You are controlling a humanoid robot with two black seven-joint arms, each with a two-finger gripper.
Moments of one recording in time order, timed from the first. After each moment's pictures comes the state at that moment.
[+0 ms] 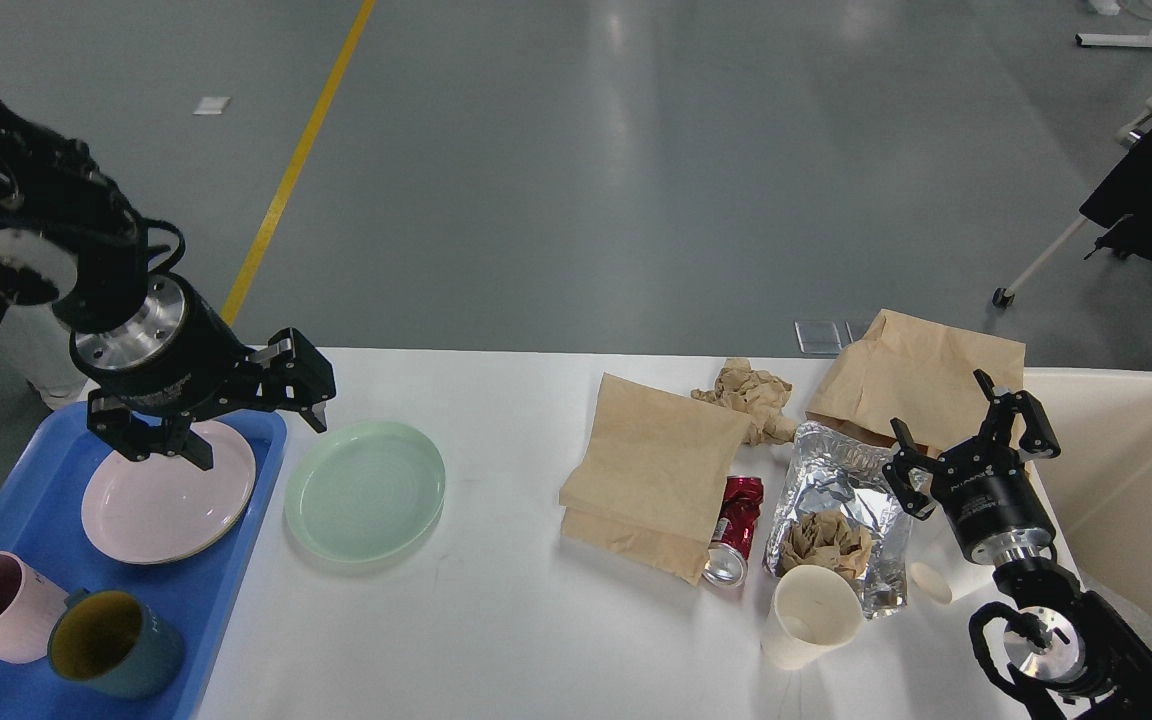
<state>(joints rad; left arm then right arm) -2.14 0.27 1.52 -1.50 -0.37 -0.51 -0.06 0.16 -0.16 1.44 0.86 -0.55 0.38 0.27</state>
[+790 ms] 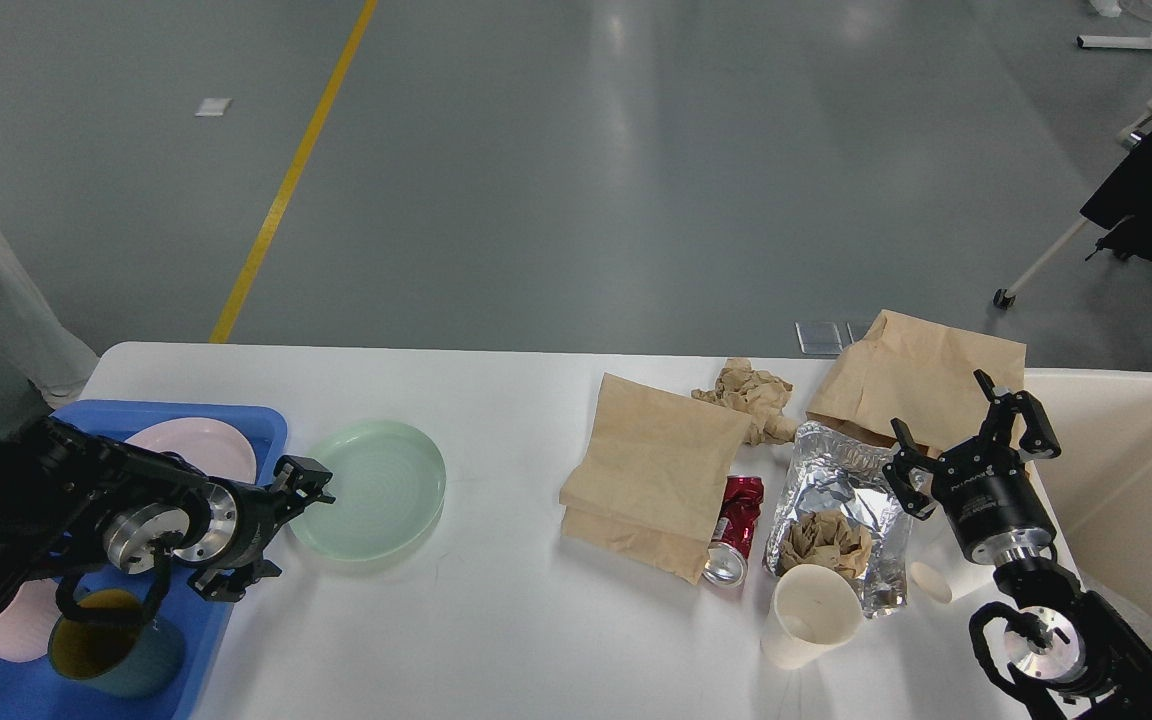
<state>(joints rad) -1.35 0.39 1.10 -1.13 -0.60 -0.07 -0.05 0.16 -0.16 1.44 0.86 -0.55 0.38 0.27</state>
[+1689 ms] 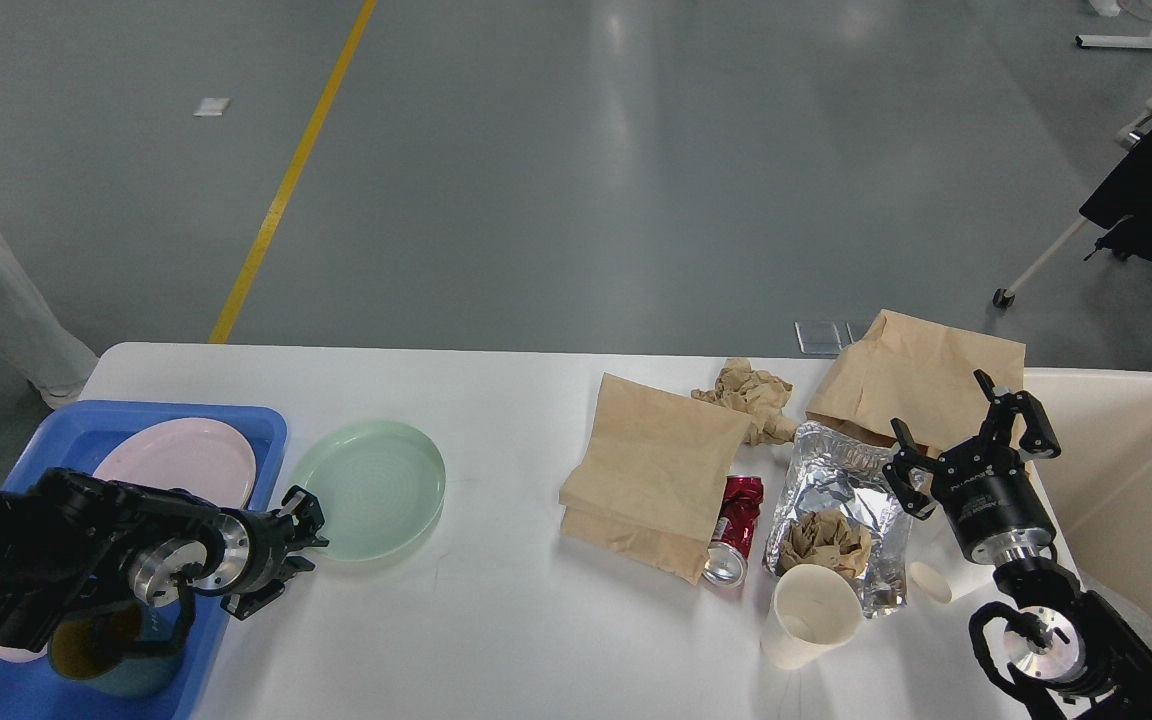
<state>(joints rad) -1.17 0.37 0.95 -0.98 -0.59 -0.05 -0.04 0.16 -0.16 1.44 0.86 -0.55 0.38 0.27</state>
